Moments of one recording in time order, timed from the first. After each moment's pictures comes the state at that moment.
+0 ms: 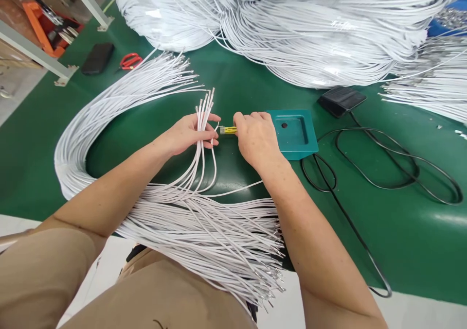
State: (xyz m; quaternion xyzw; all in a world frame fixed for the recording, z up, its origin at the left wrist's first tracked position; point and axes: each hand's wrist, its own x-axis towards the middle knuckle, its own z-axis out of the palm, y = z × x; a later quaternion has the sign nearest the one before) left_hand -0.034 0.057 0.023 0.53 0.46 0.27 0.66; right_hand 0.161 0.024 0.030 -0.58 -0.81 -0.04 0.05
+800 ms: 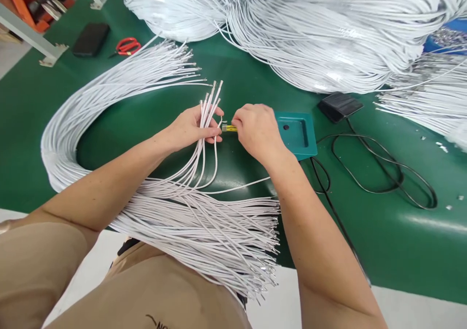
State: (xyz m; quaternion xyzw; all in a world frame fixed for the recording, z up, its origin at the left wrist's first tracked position) left_hand -0.033 0.055 0.021 0.58 0.41 0.31 0.63; right_hand 0.158 0.037 0.045 -0.57 -0.80 0.10 0.16
